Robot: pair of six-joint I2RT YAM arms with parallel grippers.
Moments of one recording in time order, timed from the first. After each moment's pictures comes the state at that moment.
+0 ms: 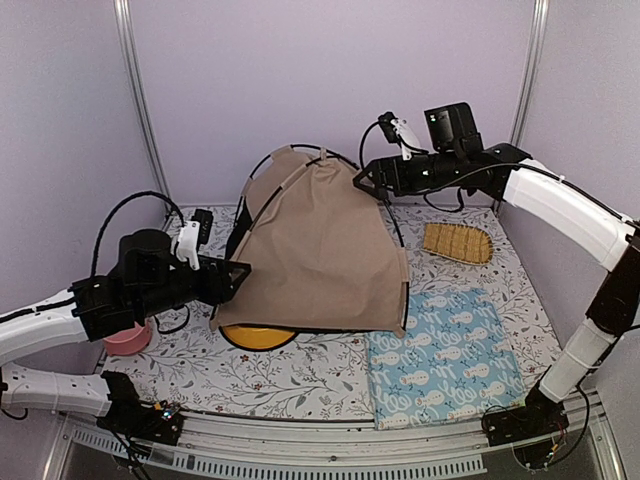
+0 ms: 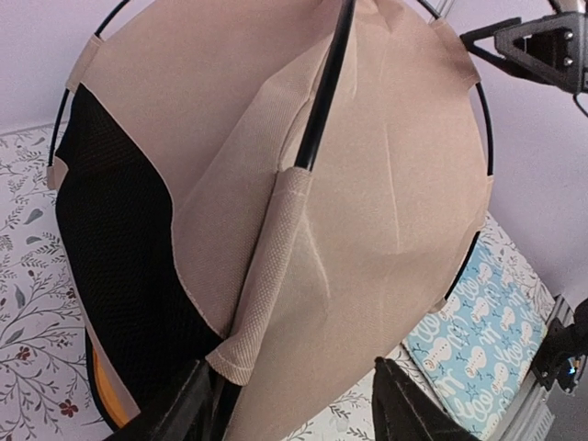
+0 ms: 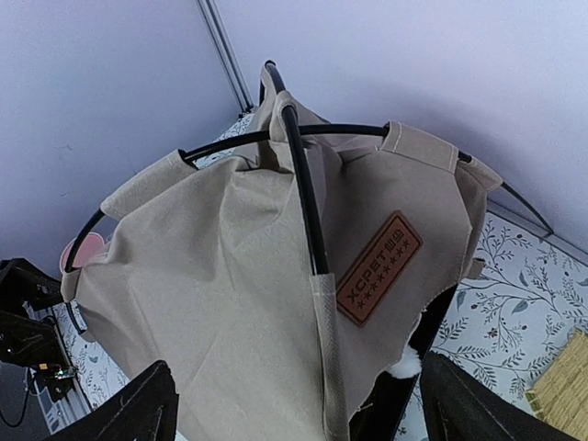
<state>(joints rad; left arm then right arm) -0.86 0.88 0.66 -0.14 -0.21 -0.43 0.64 1.61 1.64 -0.49 -0.20 0.15</state>
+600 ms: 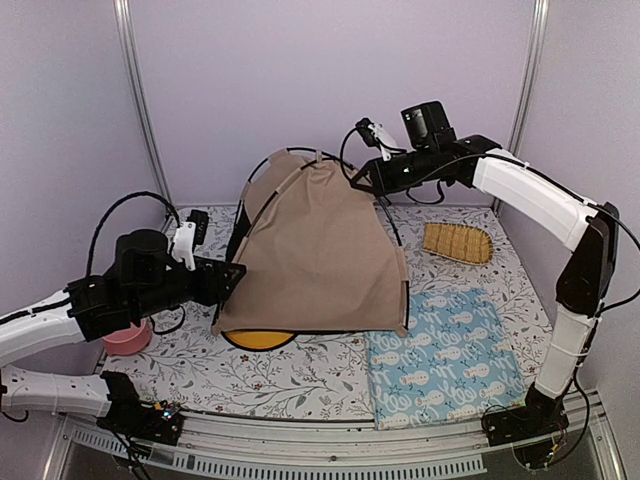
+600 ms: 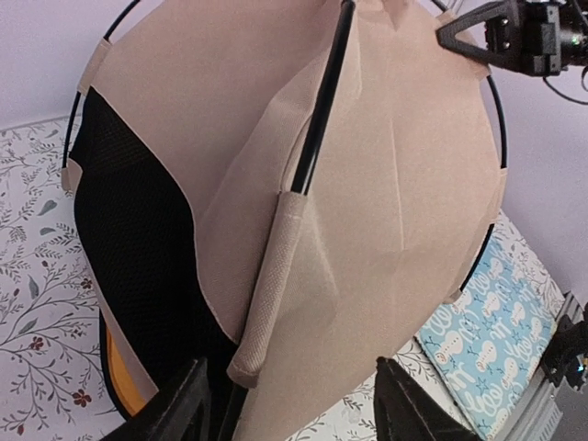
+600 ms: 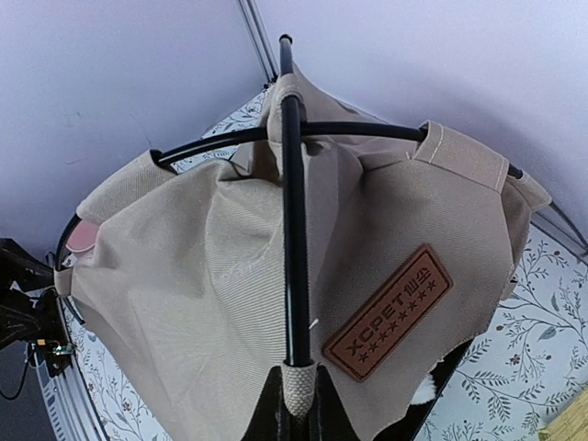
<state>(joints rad) -0.85 0.86 0.67 -0.20 -0.23 -0.43 0.61 1.85 1.87 -0.58 -0.33 0.07</state>
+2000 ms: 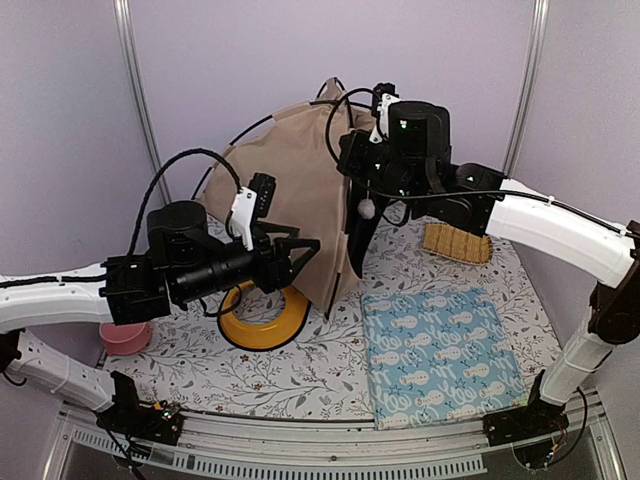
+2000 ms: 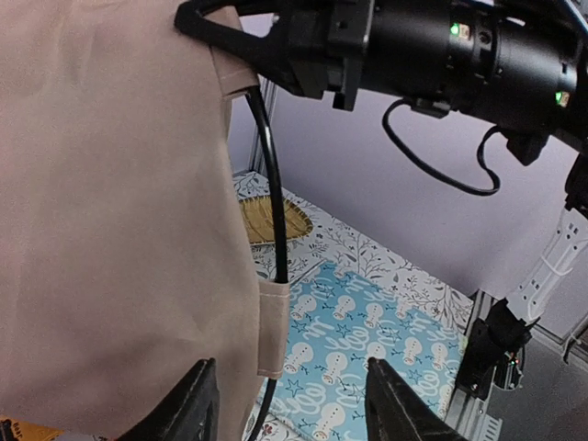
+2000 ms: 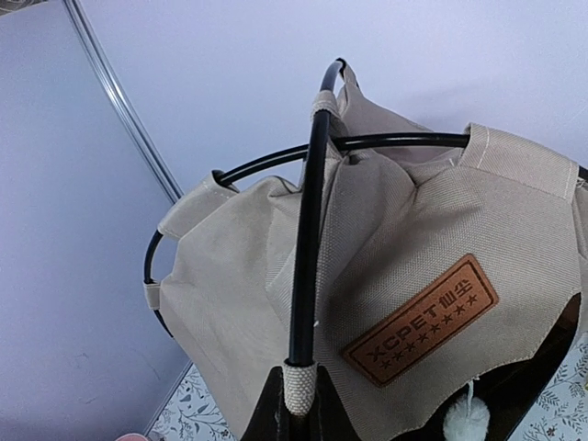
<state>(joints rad) -1.12 1.17 0.93 0.11 -0.19 -0.26 0.99 1.63 1.66 -0.11 0.53 0.46</state>
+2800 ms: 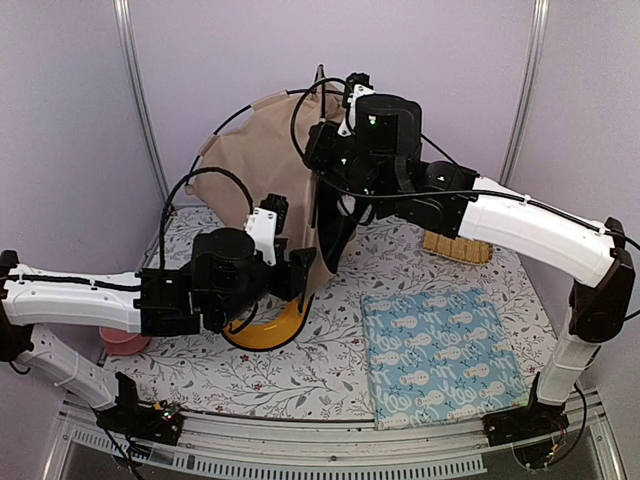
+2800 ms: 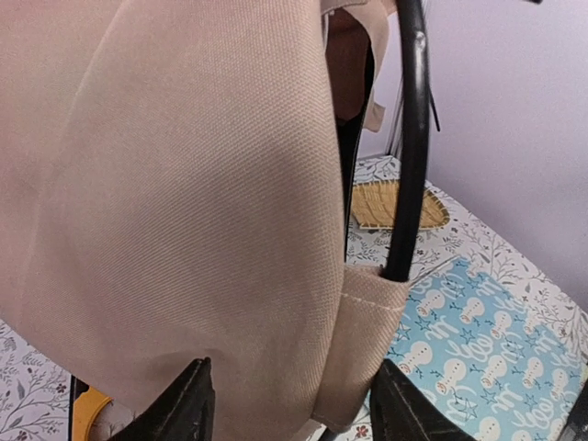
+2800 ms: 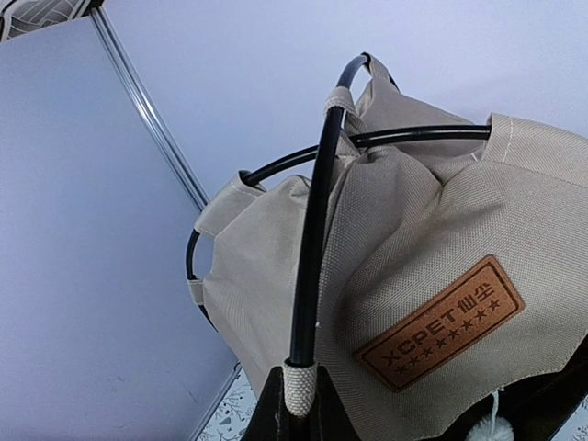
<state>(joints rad) -1.21 1.32 0.93 0.12 -0.67 -0.28 1.09 1.78 1.84 -0.06 0.62 0.46</state>
